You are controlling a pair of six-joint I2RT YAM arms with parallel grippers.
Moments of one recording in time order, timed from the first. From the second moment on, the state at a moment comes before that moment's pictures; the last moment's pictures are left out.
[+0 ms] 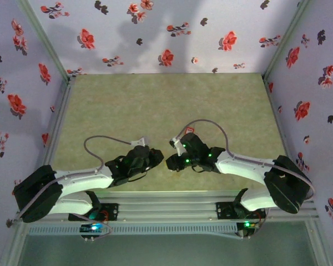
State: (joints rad) left arm -1.03 1.24 0.46 0.24 -0.14 -1.25; right arm 0.88 1.34 0.65 -0.11 -0.36 0.46
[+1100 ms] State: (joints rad) left arm -1.04 1.25 0.45 0.29 -0.16 -1.23; right arm 0.88 1.32 0.64 -0.11 -0.34 0.46
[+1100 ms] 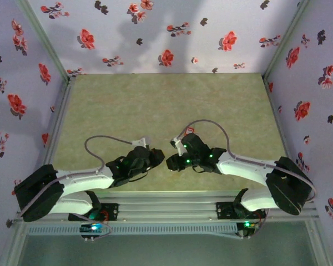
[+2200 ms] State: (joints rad) left arm -1.02 1.09 0.39 0.20 -0.23 -1.29; right arm 0.94 1.26 0.55 0.06 -0.36 0.47
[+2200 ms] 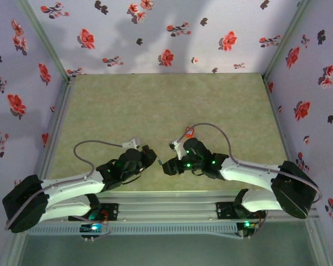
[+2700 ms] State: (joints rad) left arm -1.04 1.15 0.39 0.23 -0.22 -1.30; right arm 0.97 1.34 0.56 0.08 -0.30 0.47
